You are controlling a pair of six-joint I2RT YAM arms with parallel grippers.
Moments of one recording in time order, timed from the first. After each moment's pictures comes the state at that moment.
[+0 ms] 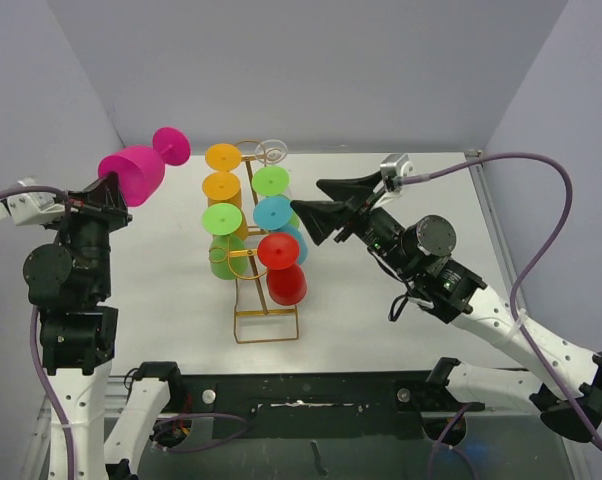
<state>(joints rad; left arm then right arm) -0.02 0.67 1.13 -0.27 -0.22 -0.50 0.90 1.00 1.05 0.20 0.02 0.24</state>
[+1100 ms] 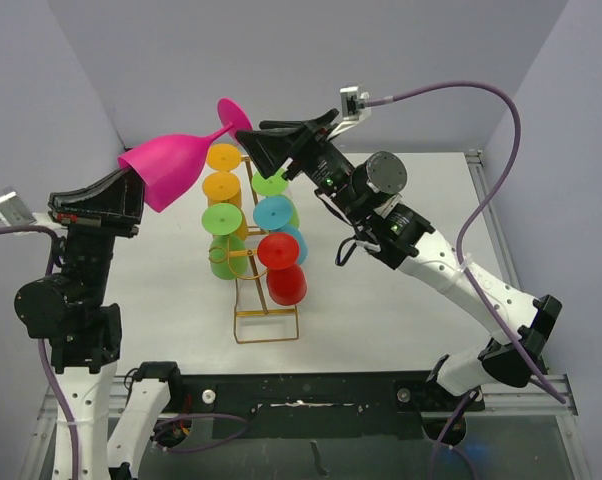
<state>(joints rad) -0.02 0.64 1.05 0.26 0.24 -0.93 0.91 1.46 1.61 0.29 0.02 0.50</state>
